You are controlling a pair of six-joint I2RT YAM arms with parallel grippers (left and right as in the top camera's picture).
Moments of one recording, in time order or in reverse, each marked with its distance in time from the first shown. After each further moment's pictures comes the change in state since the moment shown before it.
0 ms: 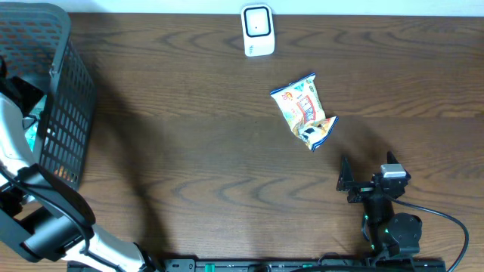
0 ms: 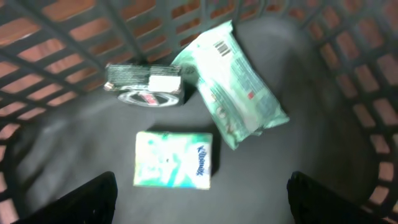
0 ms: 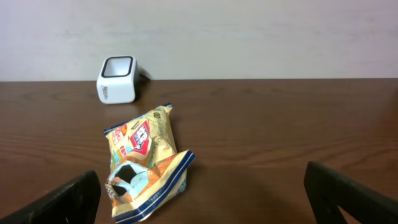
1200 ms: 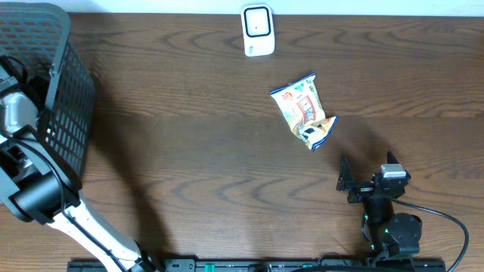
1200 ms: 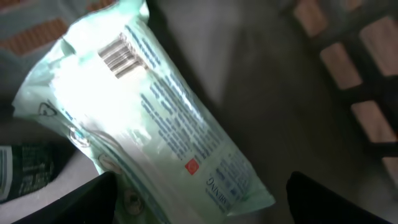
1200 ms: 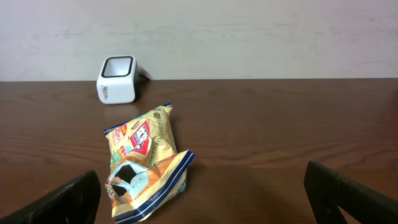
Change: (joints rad) left arm 0.000 0.304 0.000 0.350 0.157 -0.003; right arm 0.000 0.000 0.000 0.000 0.000 0.000
